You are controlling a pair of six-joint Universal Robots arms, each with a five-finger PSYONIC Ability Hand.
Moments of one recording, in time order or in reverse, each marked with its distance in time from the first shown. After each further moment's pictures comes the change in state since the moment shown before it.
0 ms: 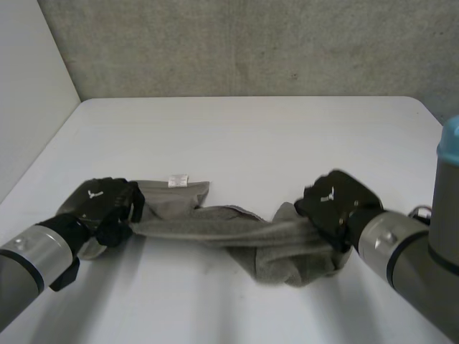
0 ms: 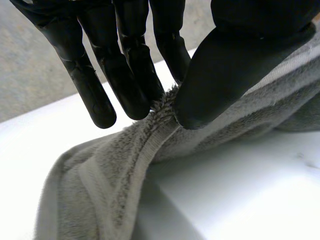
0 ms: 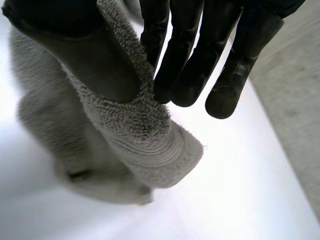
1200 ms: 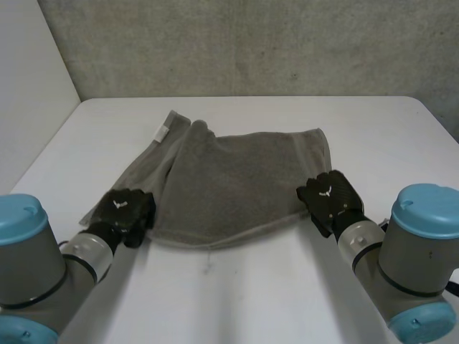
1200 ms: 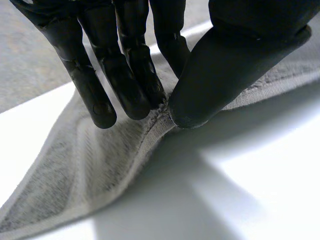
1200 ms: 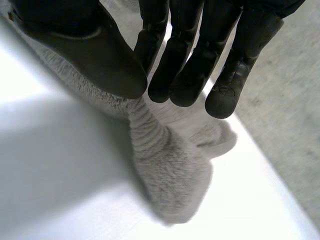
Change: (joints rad) left arm -0.150 -0.337 0.037 0.330 -0.239 0.021; right arm -0.097 0.281 0.182 -0.702 -0.028 0.142; left_hand 0.012 0.001 0.001 0.001 0.008; right_hand 0.024 0.018 0.000 0.002 0.037
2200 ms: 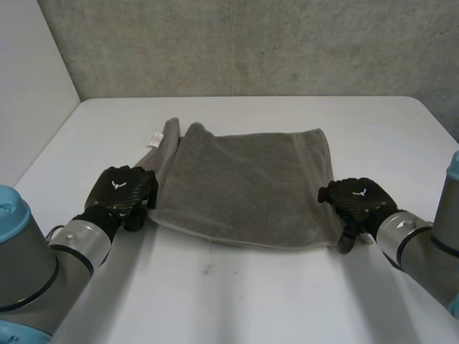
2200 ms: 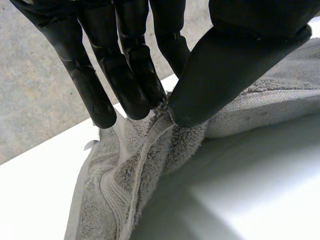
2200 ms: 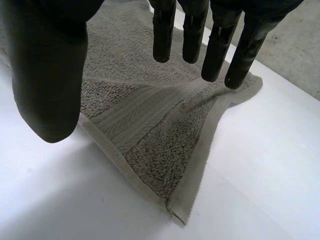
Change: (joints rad) left arm -0.031 0.128 0.015 -0.002 0.000 -0.022; right arm -0.170 -0.097 -0.041 0.338 -0.141 0.241; left_hand 0.000 0.000 0.000 0.000 0.000; right_hand -0.959 -0.961 -0.967 -0.979 -0.984
